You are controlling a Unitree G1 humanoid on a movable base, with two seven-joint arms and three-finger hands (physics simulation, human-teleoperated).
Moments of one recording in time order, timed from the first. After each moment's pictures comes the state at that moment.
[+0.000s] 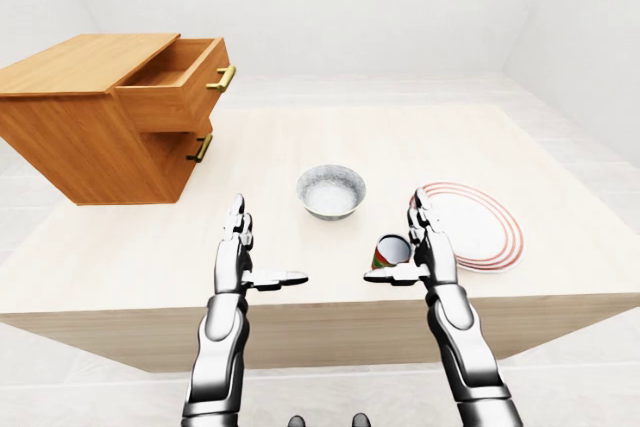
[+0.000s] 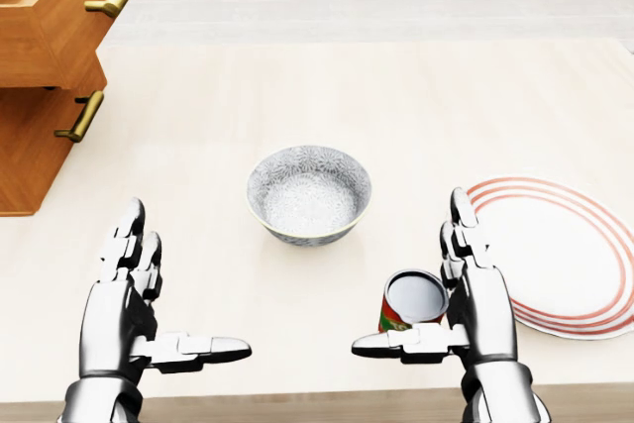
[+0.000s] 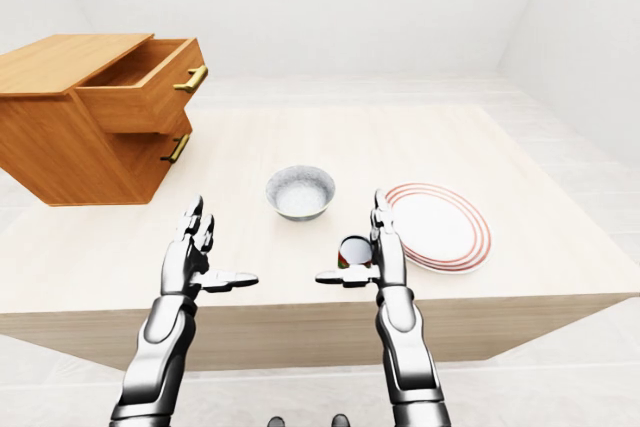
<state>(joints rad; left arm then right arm) 0.01 -0.03 0.05 -0.03 -0.02 0.00 -0.03 -0.01 -0.04 0.01 0.00 0.03 -0.02 -0.02</state>
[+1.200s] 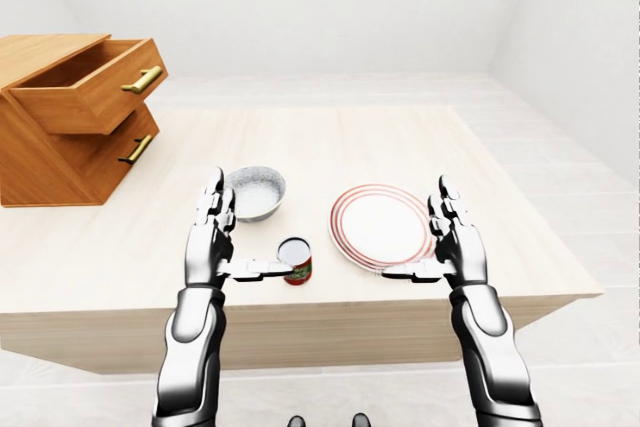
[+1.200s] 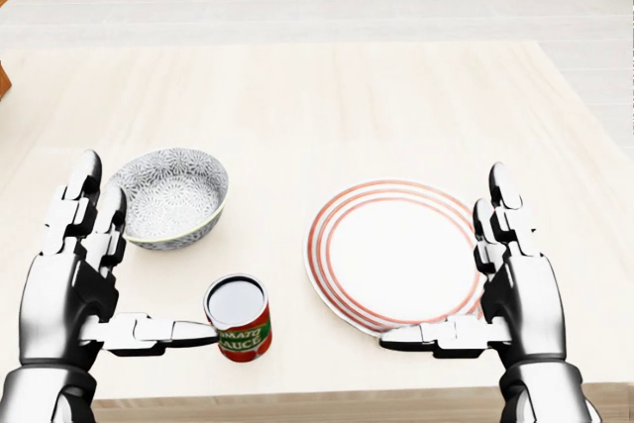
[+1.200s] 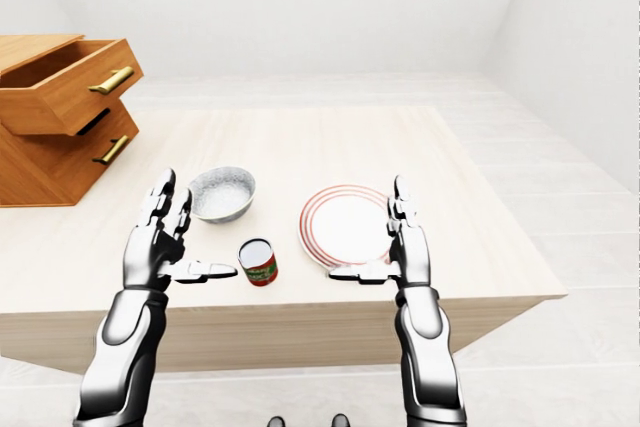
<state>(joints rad) 0.02 0.04 0.10 -0.29 -0.08 0.09 -0.09 0.05 -0.03 -0.09 -0.25 0.03 0.09 0.06</state>
